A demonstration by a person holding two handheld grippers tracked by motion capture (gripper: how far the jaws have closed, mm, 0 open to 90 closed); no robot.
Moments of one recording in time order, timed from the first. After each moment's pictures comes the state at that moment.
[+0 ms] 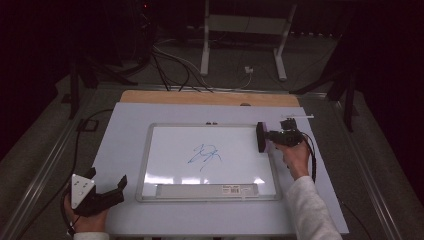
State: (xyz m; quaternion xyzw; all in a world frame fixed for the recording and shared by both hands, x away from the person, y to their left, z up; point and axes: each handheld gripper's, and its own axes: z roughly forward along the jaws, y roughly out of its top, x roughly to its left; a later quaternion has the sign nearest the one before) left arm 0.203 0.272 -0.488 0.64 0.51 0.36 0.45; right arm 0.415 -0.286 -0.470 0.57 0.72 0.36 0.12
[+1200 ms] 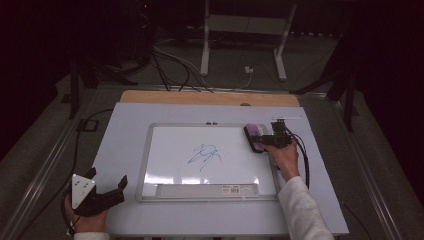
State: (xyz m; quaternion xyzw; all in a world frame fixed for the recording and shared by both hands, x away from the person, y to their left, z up) left arm 0.203 0.271 -0.488 0.64 0.51 0.36 0.45; right arm 0.425 -0.264 -0.491 0.59 0.72 0.36 0.04
